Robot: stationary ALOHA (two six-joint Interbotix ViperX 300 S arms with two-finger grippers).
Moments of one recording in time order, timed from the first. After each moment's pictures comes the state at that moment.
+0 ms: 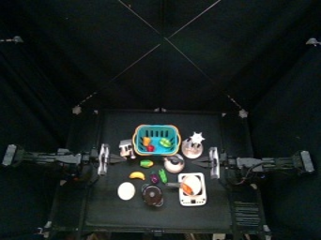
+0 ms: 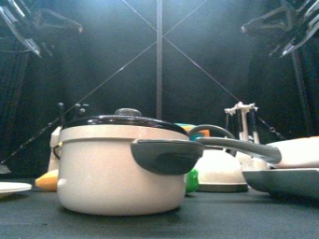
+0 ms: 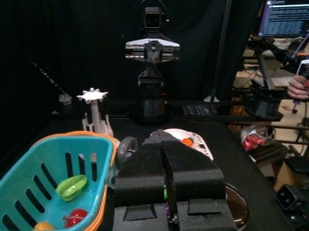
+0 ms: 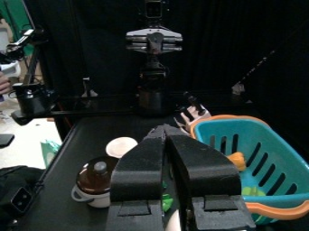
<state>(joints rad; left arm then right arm) 0.00 -0.97 1.19 0.00 -0.29 0.00 0.00 -0.97 1.17 0.00 -0.30 0.00</state>
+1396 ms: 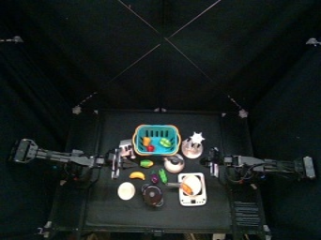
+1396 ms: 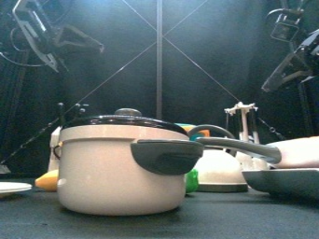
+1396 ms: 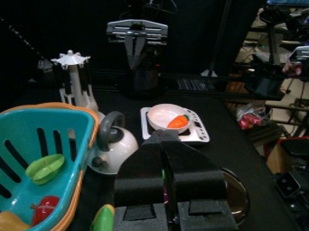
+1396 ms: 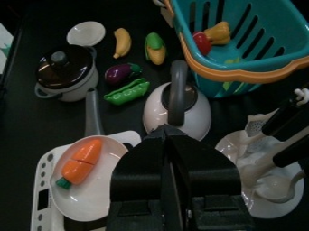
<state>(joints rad) -0.06 -0.63 1.15 -0.07 -0.46 -0.01 -0.15 -1.01 1.16 0.05 0.30 0.01</state>
